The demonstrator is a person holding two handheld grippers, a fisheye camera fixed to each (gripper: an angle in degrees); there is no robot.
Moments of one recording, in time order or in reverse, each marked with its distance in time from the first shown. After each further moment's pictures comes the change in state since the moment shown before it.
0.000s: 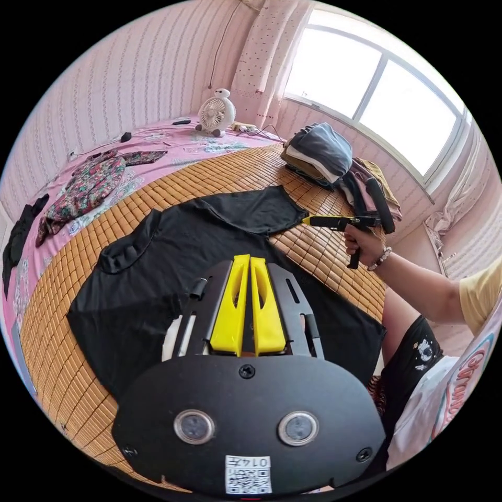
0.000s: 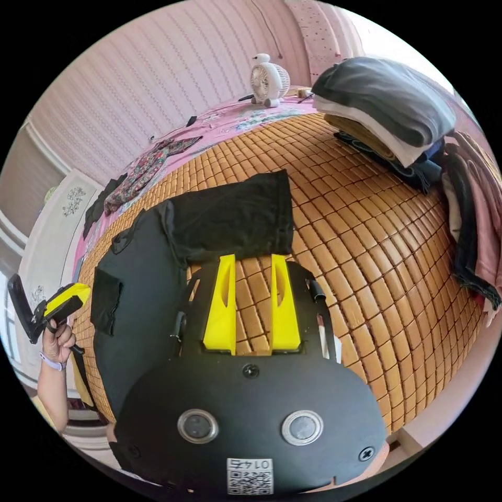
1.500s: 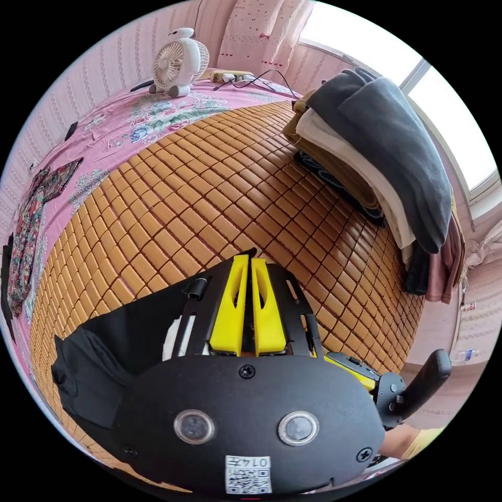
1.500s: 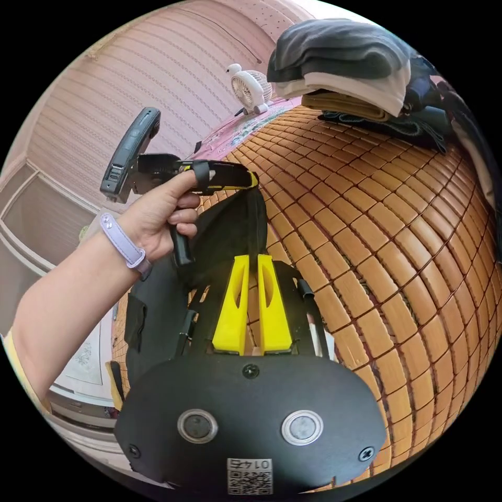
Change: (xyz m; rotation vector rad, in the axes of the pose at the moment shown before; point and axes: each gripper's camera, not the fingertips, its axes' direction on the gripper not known) left arm 0.068 -0.285 0.231 -0.190 -0.063 -0.081; right arm 0.122 0.013 -0.080 0.041 -0.311 0.107
